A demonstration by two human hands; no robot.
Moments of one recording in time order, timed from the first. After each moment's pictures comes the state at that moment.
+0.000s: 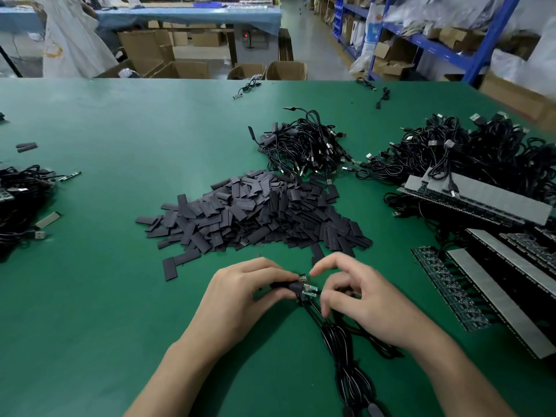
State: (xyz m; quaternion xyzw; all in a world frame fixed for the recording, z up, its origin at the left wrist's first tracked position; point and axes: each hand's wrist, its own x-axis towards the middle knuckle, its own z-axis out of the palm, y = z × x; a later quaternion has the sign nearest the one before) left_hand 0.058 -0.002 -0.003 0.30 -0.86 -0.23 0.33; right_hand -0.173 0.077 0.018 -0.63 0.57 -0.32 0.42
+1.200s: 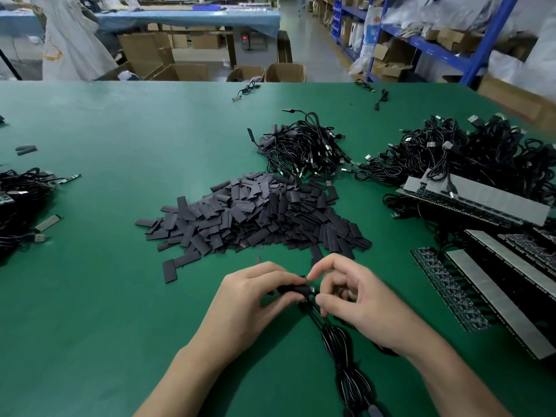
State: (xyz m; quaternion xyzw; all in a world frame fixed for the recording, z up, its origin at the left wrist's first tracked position) left_hand 0.049 0.006 -0.003 0.28 -0.86 -0.25 0.36; right_hand -0.168 0.074 0.007 -0.60 0.54 -0.38 0.45
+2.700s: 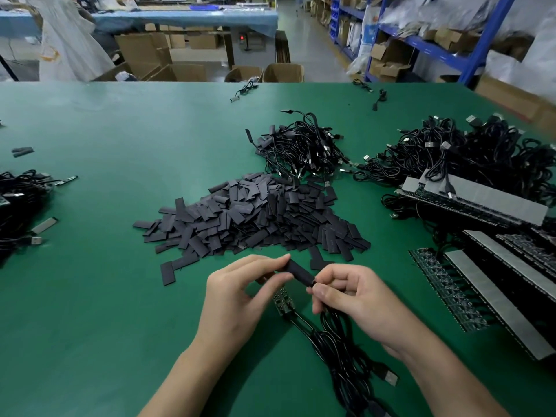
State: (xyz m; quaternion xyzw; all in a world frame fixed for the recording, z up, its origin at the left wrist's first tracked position) left_hand 0.045 0.008 0.003 0.34 -0.78 -0.25 0.47; right_hand -0.160 0.072 0.013 -0.51 0.54 -0.43 0.51
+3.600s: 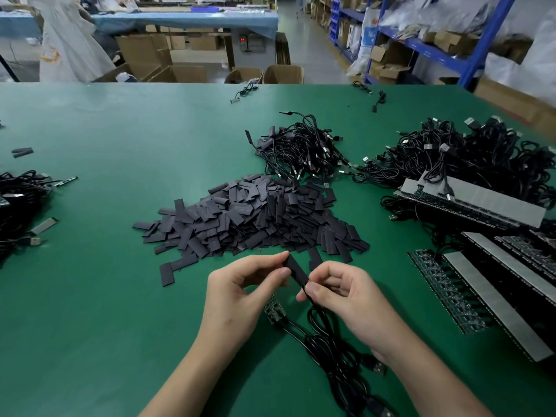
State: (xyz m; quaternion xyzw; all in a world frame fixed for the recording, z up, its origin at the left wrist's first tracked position) left_hand 0.040 0.013 0.004 0.38 -0.65 -0.46 0.47; right_hand -0.150 0.073 0.010 -0.49 0.56 -0.45 0.49
